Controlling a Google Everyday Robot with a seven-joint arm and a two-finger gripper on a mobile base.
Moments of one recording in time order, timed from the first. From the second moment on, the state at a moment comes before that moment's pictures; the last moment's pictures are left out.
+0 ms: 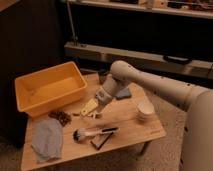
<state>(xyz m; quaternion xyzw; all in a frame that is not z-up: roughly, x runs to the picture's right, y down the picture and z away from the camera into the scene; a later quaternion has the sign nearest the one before) -0.074 0.113 0.705 -0.57 -0.10 0.41 0.70</state>
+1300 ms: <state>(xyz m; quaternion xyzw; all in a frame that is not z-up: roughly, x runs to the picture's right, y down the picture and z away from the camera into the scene) -0.060 0.118 0.694 -0.48 -0.07 0.41 0.78</state>
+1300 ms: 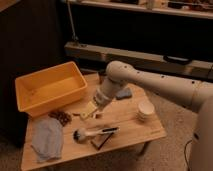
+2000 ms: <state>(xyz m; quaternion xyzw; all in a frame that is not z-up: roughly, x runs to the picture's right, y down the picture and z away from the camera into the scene) -0.019 0.140 0.677 -0.43 -0.07 0.40 0.81</state>
